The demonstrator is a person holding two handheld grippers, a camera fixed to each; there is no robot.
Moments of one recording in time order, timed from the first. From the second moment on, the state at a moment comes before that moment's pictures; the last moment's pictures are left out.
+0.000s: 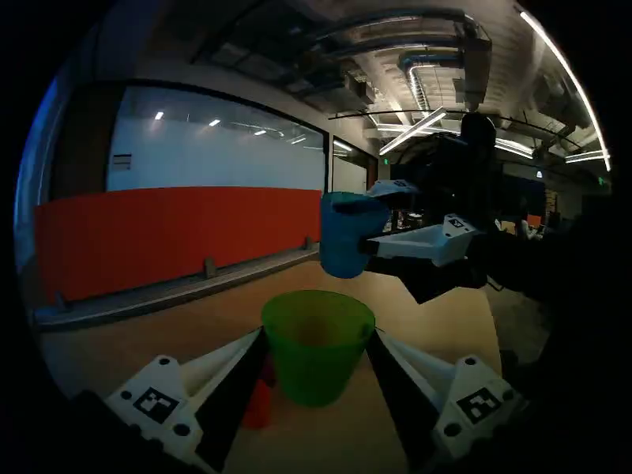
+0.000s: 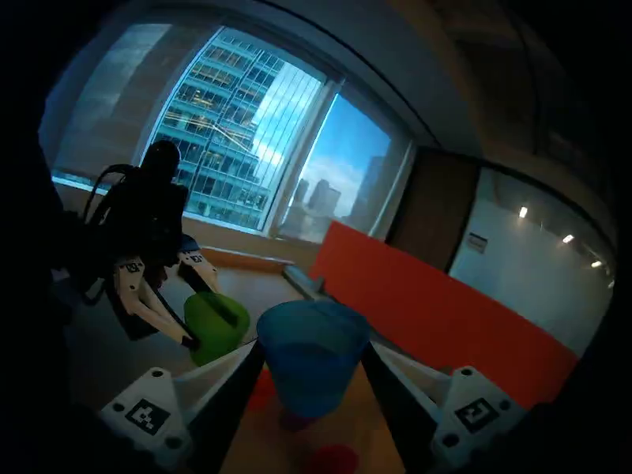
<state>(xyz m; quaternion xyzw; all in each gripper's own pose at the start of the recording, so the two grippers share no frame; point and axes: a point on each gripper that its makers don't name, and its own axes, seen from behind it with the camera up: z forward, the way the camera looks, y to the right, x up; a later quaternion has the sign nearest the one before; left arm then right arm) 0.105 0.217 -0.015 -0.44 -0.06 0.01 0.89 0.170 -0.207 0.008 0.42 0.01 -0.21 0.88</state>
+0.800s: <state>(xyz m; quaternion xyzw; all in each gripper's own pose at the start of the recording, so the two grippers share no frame) 0.120 0.225 -0.016 -0.43 -0.05 0.02 0.90 0.229 -0.226 0.041 0.40 0.10 -0.36 0.84</state>
